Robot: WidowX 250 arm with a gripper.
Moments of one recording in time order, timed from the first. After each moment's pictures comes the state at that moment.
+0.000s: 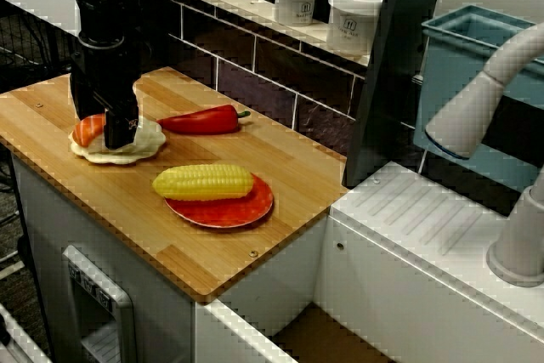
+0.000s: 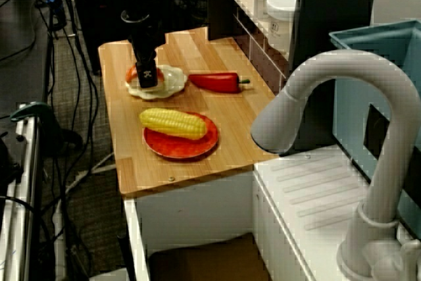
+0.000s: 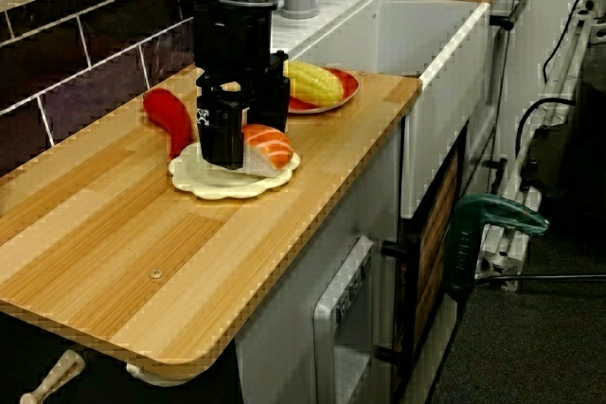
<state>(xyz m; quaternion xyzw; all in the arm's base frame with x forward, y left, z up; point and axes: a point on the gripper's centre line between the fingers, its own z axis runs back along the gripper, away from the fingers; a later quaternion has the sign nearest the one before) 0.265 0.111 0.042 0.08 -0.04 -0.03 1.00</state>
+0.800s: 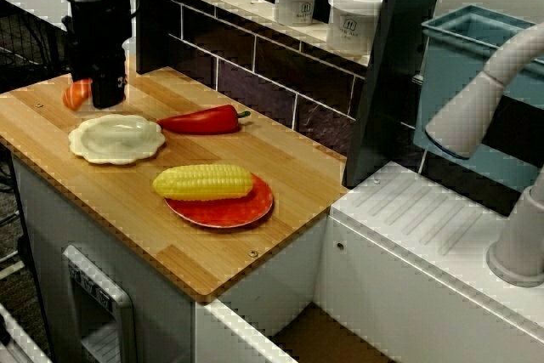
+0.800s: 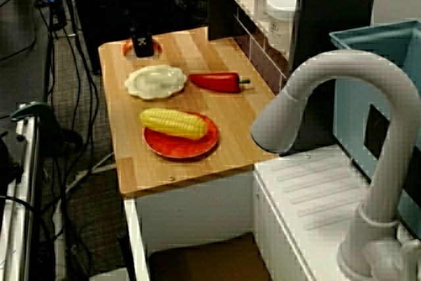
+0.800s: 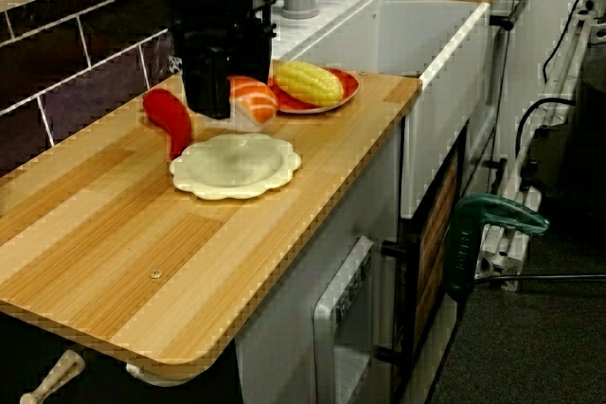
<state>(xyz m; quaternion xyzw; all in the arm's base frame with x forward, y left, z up) 0.267 0.120 0.085 0.04 -0.05 -0.05 1.00</state>
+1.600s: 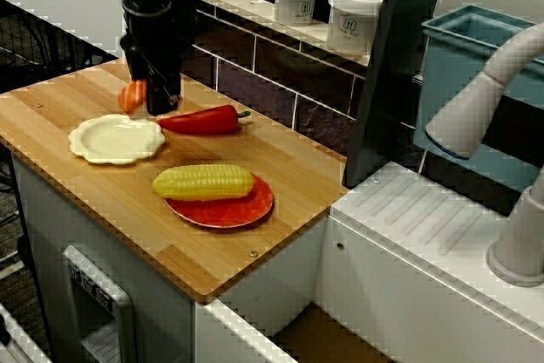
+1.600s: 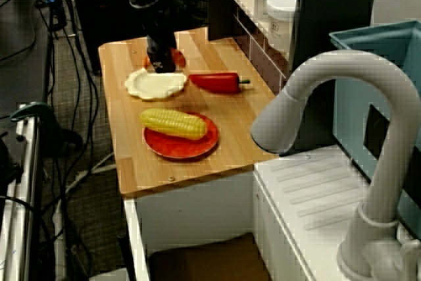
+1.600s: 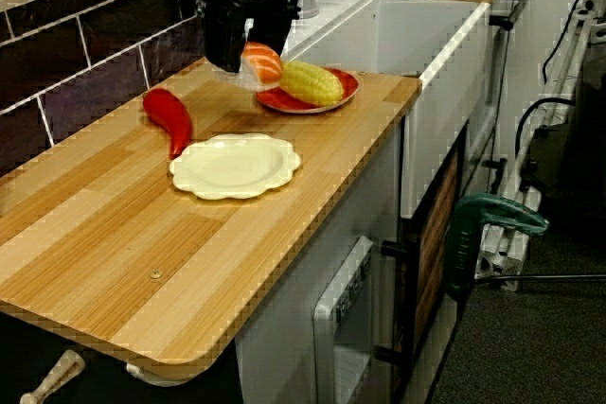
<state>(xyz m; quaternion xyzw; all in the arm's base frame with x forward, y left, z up) 0.291 0.057 0.086 0.13 -0.10 -0.14 0.98</state>
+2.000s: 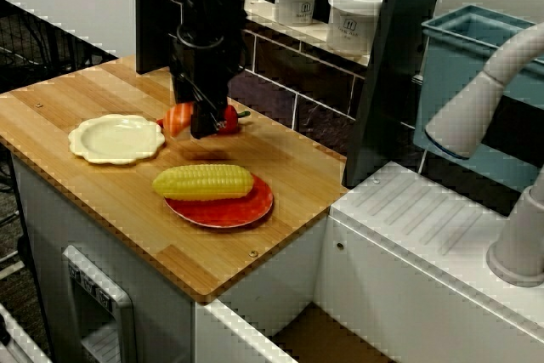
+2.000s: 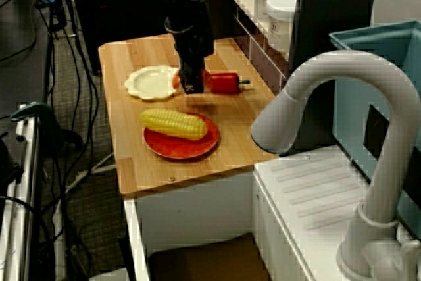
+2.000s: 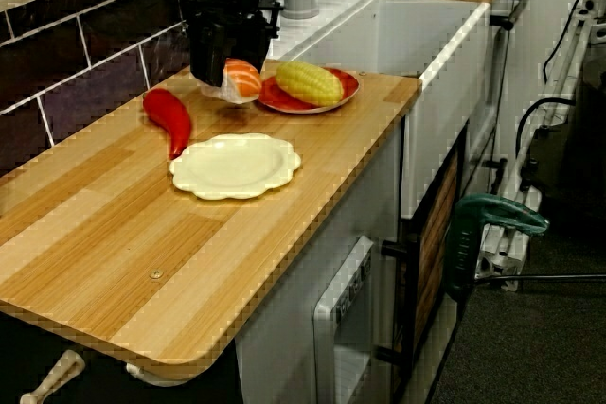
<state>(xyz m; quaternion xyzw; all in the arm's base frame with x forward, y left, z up) 0.325 0.033 0.060 0.13 -0.09 -0.15 0.98</state>
